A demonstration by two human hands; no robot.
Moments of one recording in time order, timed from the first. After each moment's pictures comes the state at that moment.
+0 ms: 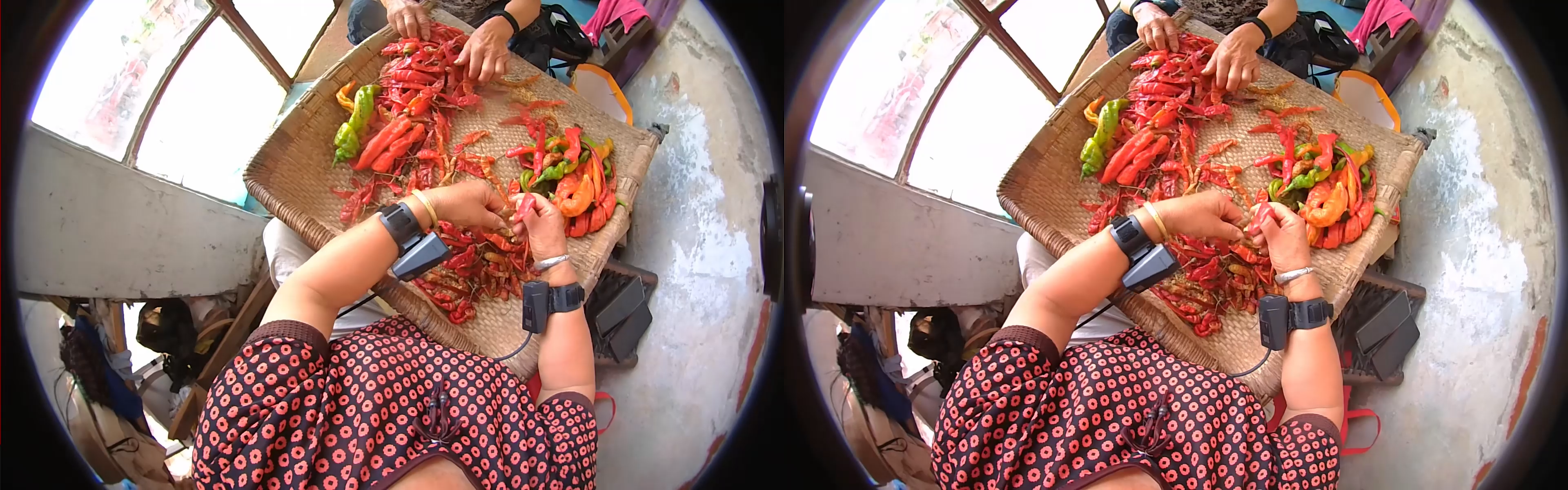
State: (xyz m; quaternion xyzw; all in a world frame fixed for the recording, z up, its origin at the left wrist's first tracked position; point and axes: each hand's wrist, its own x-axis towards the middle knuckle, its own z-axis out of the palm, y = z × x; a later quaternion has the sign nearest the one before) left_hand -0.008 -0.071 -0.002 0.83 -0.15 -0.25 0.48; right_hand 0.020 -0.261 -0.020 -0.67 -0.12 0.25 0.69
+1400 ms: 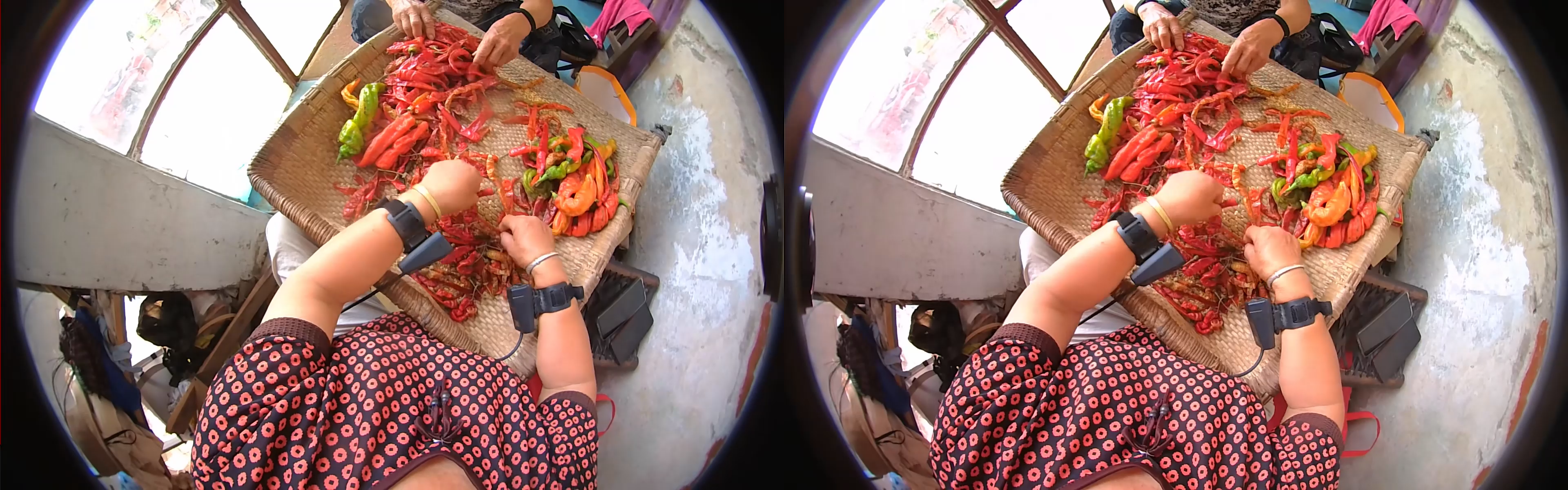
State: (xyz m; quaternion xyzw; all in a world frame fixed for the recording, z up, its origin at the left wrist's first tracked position) left_hand -0.009 -0.062 -0.006 0.98 -0.05 -0.07 0.15; right_hand 0.012 -0.257 -0.026 -0.91 -0.36 0.13 0.14
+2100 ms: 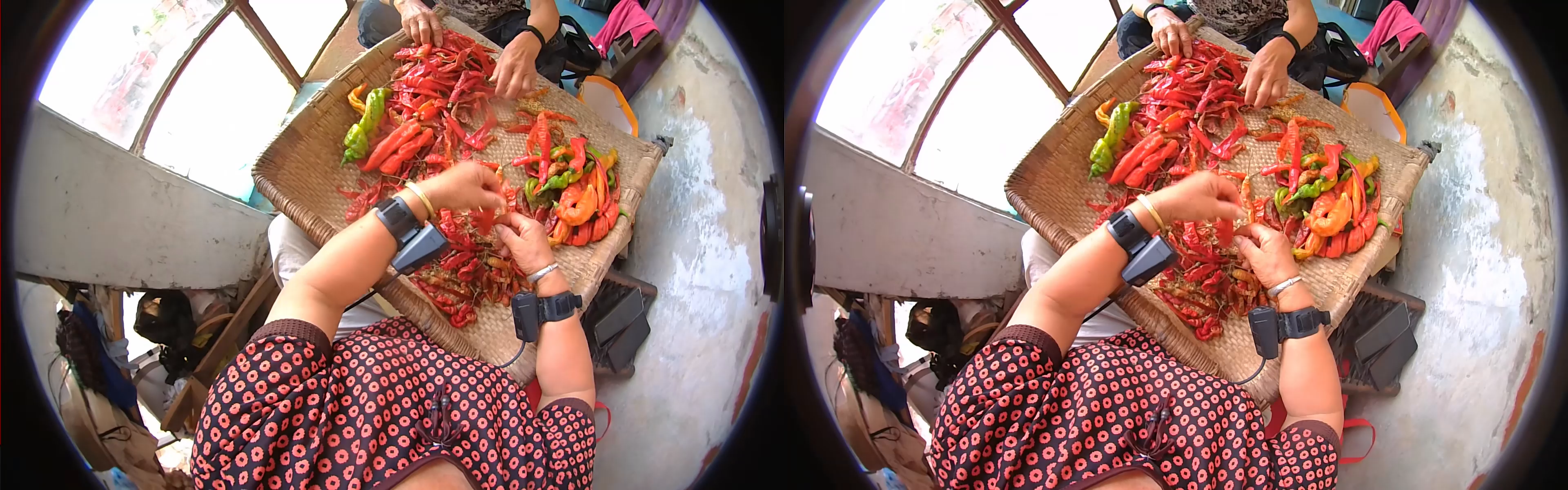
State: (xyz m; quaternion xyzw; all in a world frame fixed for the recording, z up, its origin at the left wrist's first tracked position) left_hand -0.004 -0.053 0.004 0.85 -0.10 -0.11 0.51; right_hand 0.008 -0.251 -0.019 -0.76 -0.21 0.32 0.53
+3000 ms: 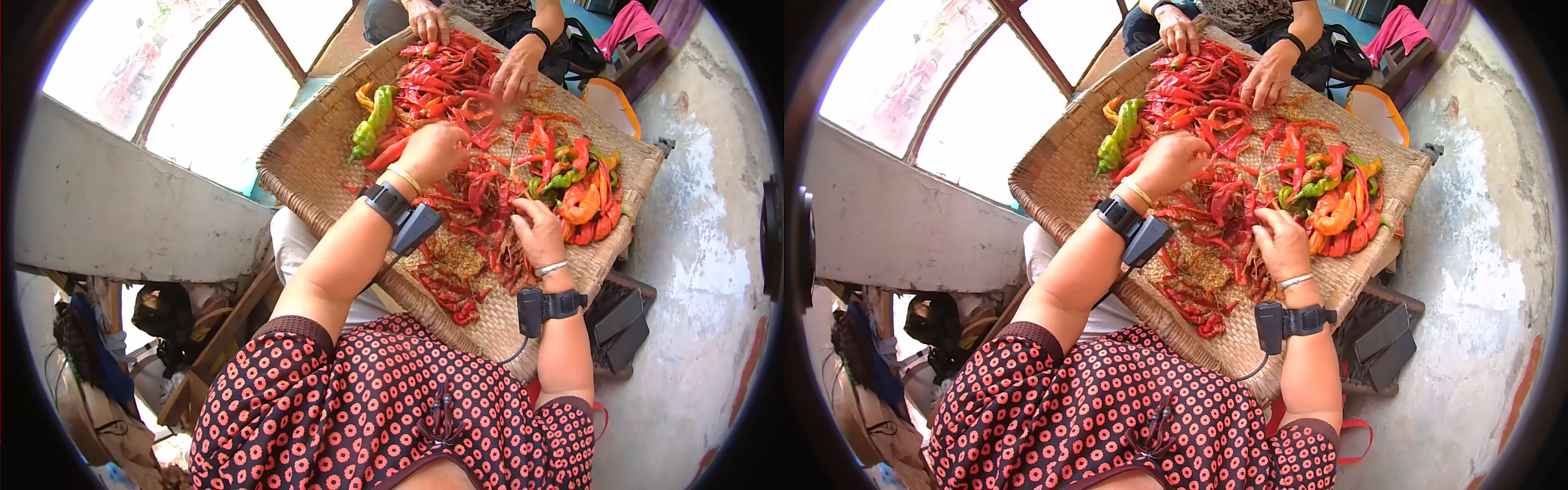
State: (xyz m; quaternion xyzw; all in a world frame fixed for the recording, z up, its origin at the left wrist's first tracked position) left_hand -0.003 -0.006 0.001 0.95 -0.01 0.17 0.27; right_hand 0.018 -0.255 -0.017 -0.84 -0.34 0.05 0.42
